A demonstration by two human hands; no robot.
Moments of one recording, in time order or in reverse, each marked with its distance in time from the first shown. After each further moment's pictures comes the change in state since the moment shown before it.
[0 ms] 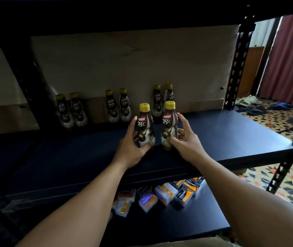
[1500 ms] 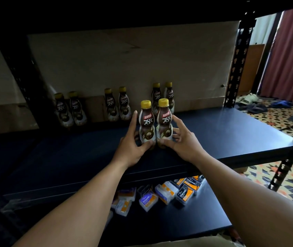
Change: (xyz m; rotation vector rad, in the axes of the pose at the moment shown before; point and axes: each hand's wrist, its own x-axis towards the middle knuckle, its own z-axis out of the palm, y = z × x) left_hand -0.004 0.006 -0.001 0.102 -0.034 0.061; right_hand 0.000 0.000 0.002 -0.084 -0.096 -0.041
